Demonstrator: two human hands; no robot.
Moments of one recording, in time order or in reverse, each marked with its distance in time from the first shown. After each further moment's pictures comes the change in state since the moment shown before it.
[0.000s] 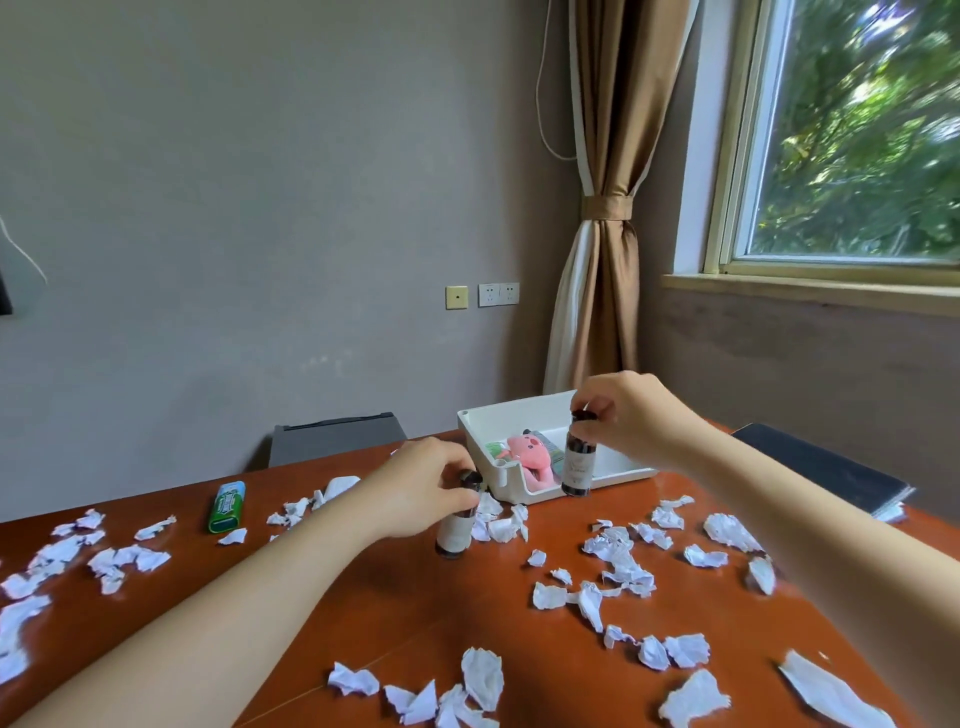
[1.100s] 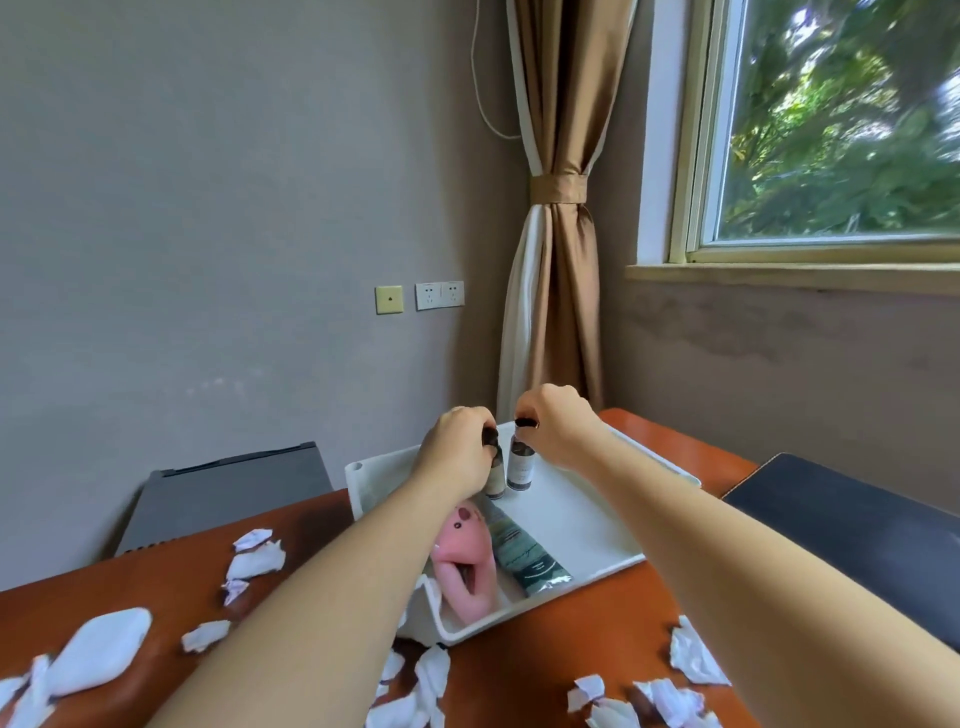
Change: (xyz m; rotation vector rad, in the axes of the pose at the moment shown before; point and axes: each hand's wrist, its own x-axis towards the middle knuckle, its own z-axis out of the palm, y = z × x) left_hand 0.285 -0.018 0.117 0.013 0.238 -0.046; right_hand 0.182 0.154 0.113 -0.077 0.022 0.194
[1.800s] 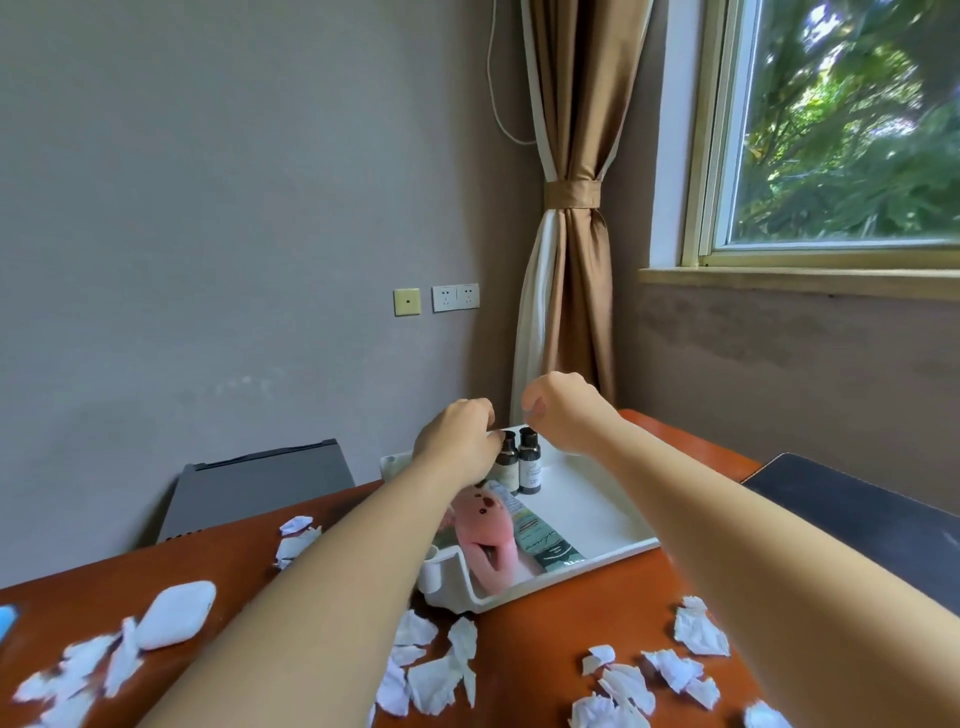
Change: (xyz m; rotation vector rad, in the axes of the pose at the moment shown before) left_hand -0.018 0.001 -0.034 0.122 -0.056 -0.005; right_hand -0.018 -0.028 -0.027 0.013 -0.023 -0.006
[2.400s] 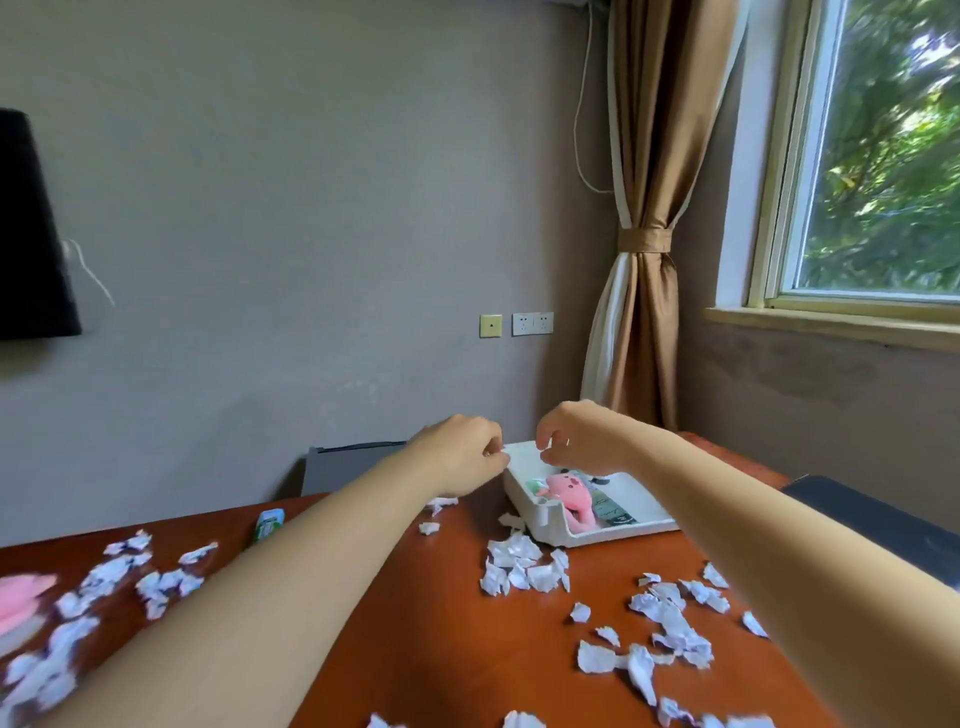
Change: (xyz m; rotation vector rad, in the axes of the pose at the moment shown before) left_hand -0.173 -0.023 -0.157 0.162 -0.125 0.048; right_hand -0.124 -0.138 -0.072 -0.146 -0.299 -0.229
